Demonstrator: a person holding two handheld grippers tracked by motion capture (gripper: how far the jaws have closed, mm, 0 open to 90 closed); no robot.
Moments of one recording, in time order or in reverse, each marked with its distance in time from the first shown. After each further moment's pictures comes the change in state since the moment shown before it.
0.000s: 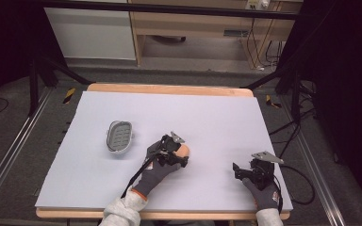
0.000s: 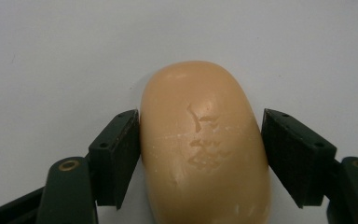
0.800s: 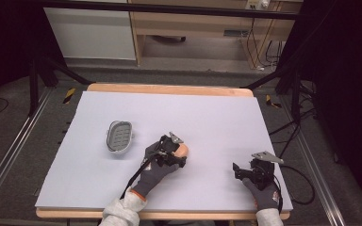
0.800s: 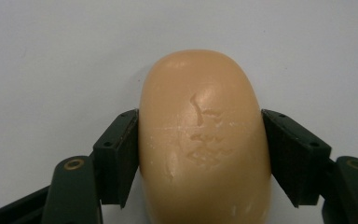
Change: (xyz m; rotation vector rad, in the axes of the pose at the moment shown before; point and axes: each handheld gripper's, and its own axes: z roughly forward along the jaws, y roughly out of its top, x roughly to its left) left arm 0.002 -0.003 -0.008 -0.006 0.013 0.000; right arm 0.000 0.000 0.000 0.003 -0.001 0.001
